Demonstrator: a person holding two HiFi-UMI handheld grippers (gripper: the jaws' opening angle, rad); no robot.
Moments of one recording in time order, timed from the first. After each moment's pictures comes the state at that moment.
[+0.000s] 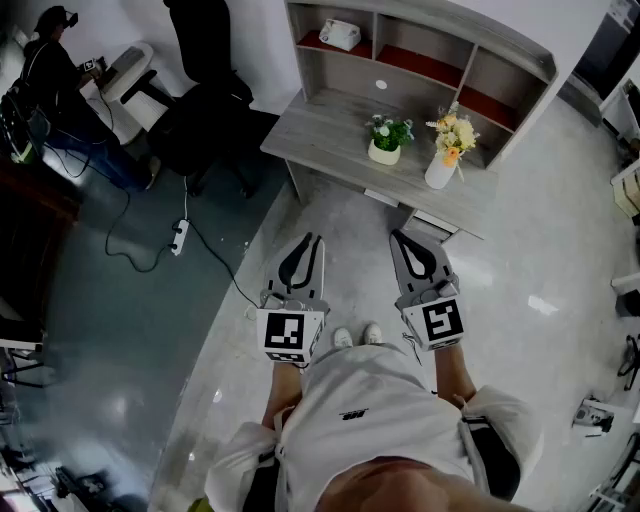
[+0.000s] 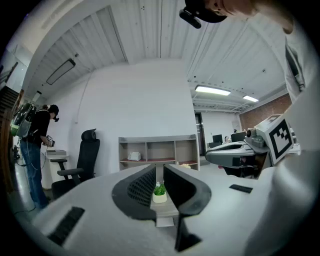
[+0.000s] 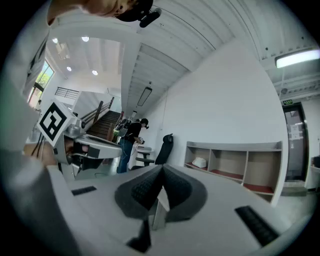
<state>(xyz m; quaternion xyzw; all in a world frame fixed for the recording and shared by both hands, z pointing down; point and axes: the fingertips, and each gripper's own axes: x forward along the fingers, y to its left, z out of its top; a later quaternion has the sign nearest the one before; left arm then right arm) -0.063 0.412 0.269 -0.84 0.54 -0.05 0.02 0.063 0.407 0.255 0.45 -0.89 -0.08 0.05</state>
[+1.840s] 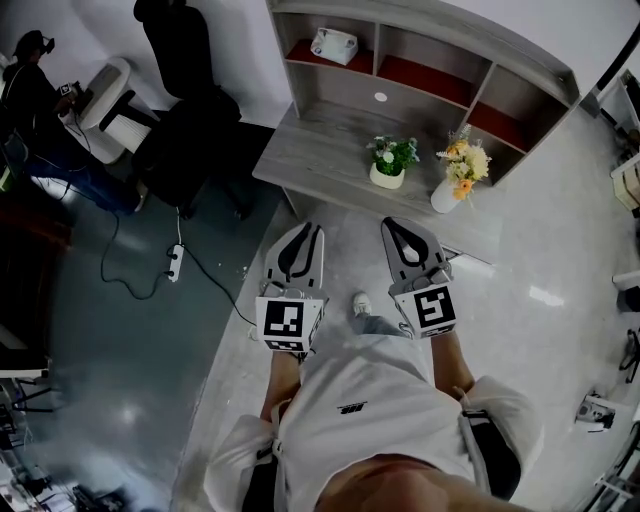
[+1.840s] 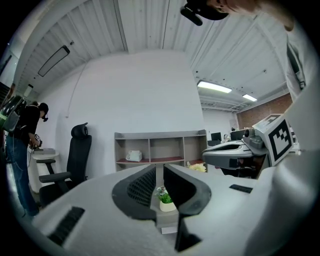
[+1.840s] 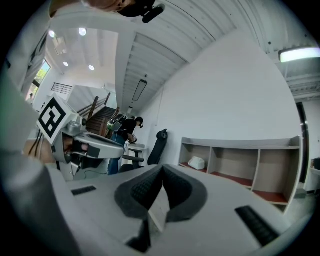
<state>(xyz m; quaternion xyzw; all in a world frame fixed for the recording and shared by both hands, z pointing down) -0.081 0.247 0.272 -0.85 0.52 -0.06 0.01 0.032 0.247 0.264 0.46 -0.88 -0.07 0.07</state>
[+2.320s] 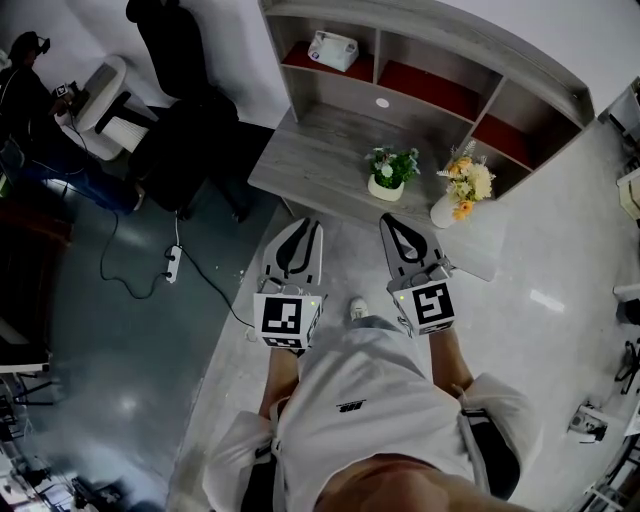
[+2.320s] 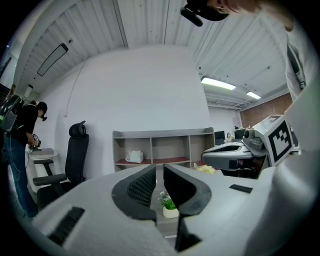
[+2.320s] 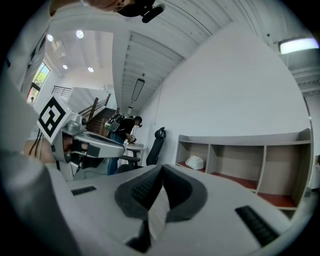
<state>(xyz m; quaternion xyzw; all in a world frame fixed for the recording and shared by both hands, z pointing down) -0.061 0.181 0.271 -0.85 0.53 -0.06 0.01 0.051 0.178 0.267 0.45 -0.89 -0.07 0.06</state>
